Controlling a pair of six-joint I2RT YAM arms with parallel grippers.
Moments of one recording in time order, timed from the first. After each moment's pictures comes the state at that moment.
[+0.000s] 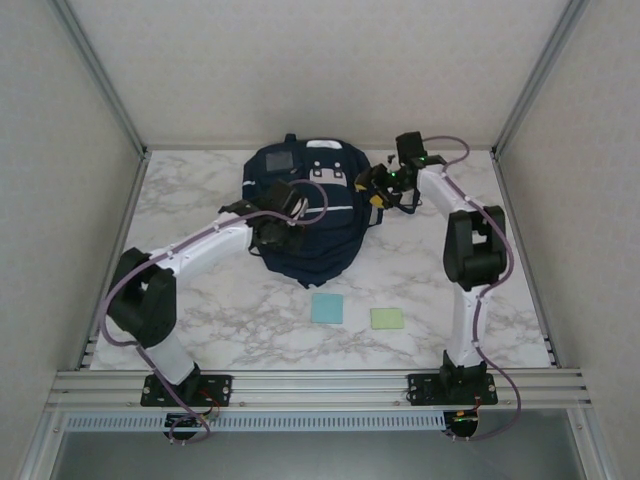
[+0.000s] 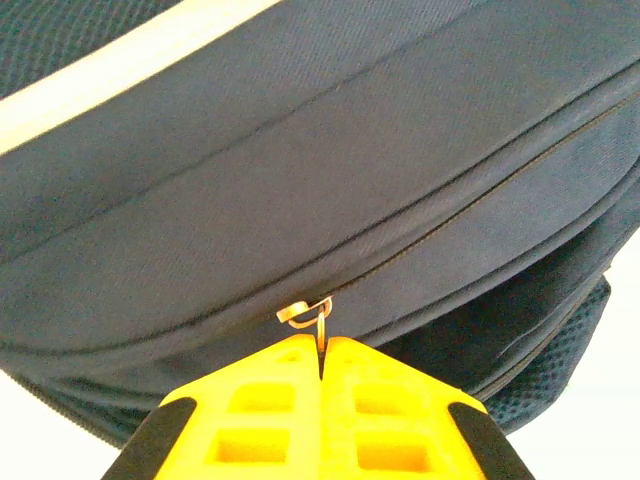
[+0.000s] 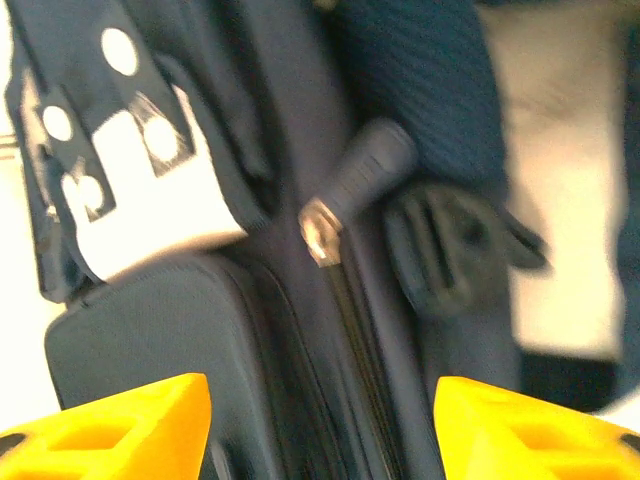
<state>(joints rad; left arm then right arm) -0.65 1.72 1.33 -0.68 -0.02 -0.29 0.23 2.06 1.69 -0.66 -0.52 0.75</state>
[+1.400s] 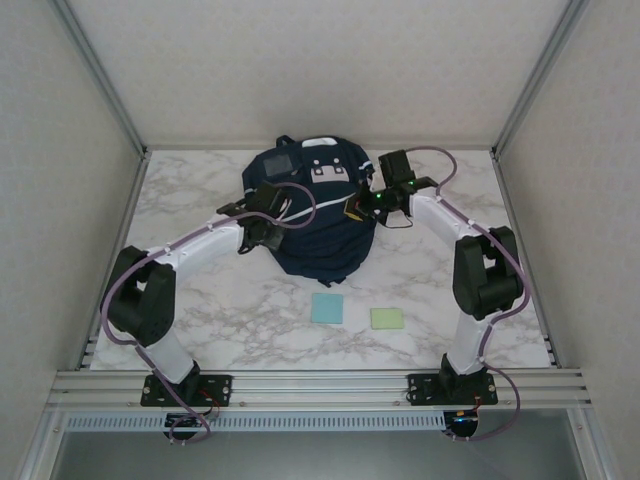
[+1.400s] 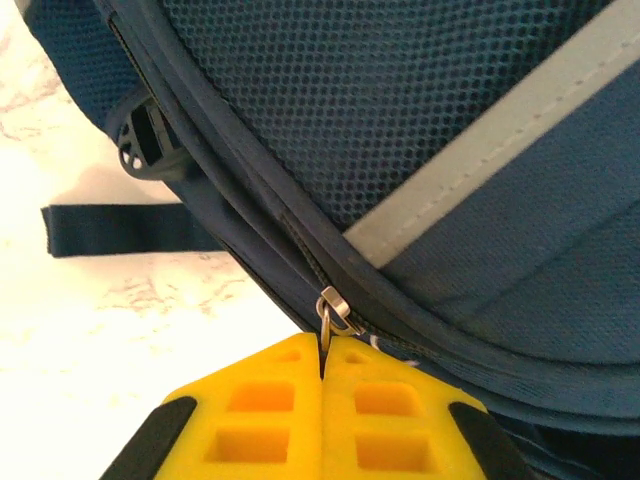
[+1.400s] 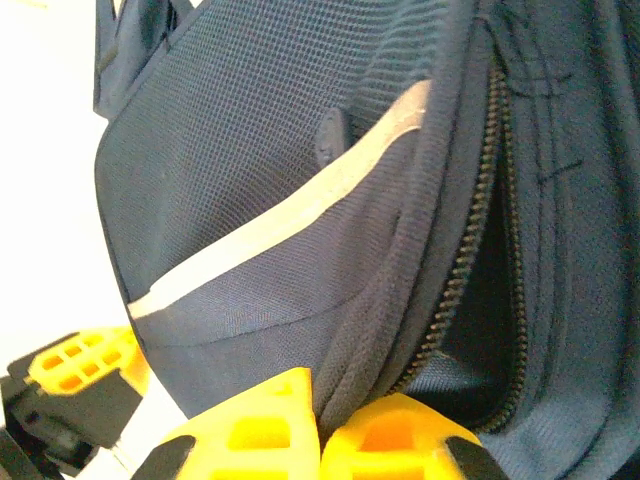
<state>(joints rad) -0.54 1.69 1.20 -0.57 -0.26 -0.01 0.36 1.86 1.45 -0.55 -0.54 0.62</state>
